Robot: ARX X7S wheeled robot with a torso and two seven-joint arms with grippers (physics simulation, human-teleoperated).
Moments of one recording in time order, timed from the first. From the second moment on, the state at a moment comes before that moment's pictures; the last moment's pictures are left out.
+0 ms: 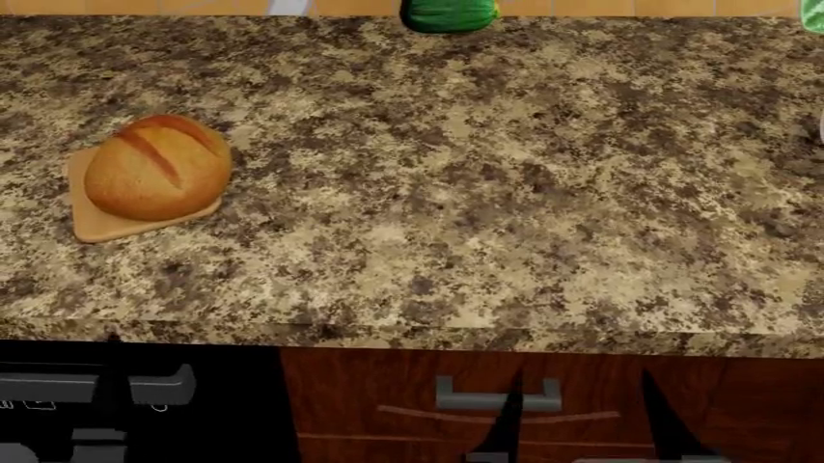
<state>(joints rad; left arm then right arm) 0.00 -0.17 0.04 0.43 -0.20 -0.14 -0.14 0.03 0.17 -0.10 -0.33 0.03 0.19 0.16</state>
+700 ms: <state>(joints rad) -0.17 -0.26 -0.04 0.69 -0.28 -0.45 -0.27 0.21 0.26 -0.04 -0.52 0.04 0.42 0.19</state>
